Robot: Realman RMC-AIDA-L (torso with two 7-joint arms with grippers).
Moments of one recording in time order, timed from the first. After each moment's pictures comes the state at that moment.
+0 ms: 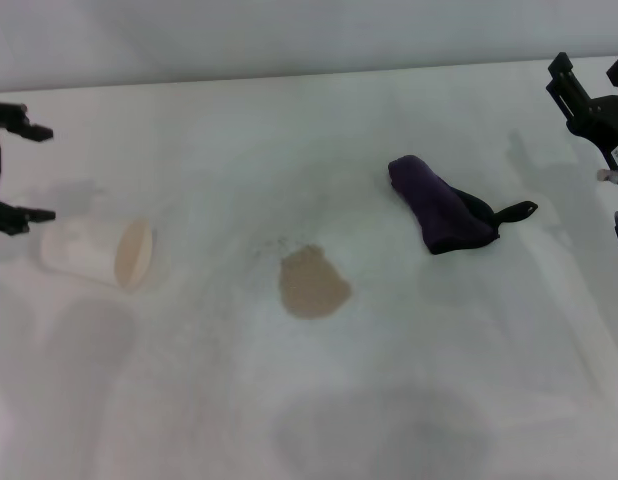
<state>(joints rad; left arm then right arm) -1.18 -2.06 2.85 -1.05 0.23 1.70 -0.61 0.49 2.03 -0.28 0.22 2.12 1.32 -2.77</state>
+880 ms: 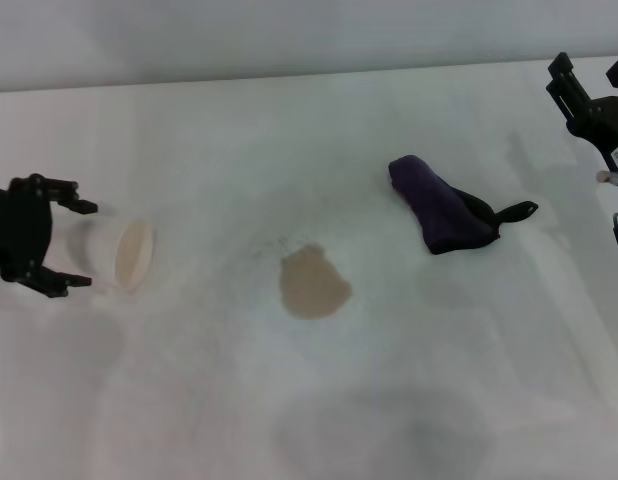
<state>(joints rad) -1.12 -2.07 2.85 -0.77 0.33 1.47 -0.60 0.49 2.03 -0.28 0.23 2.12 1.34 -2.77</state>
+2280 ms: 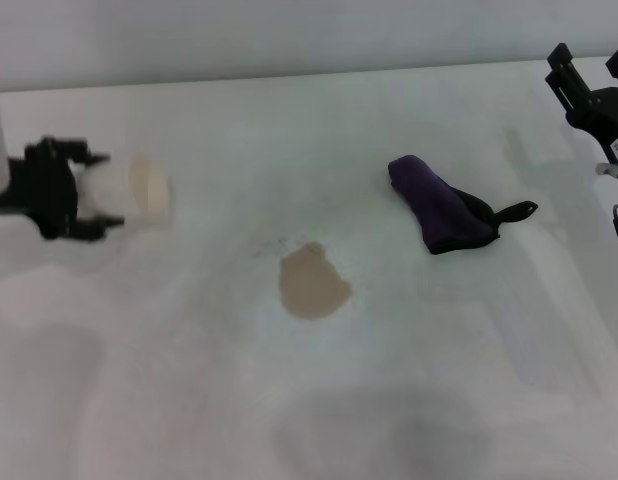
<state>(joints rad) -1.03 -2.06 2.85 -0.62 0.07 1.25 -0.61 0.50 2.03 -0.28 0.22 2.12 1.34 -2.77</state>
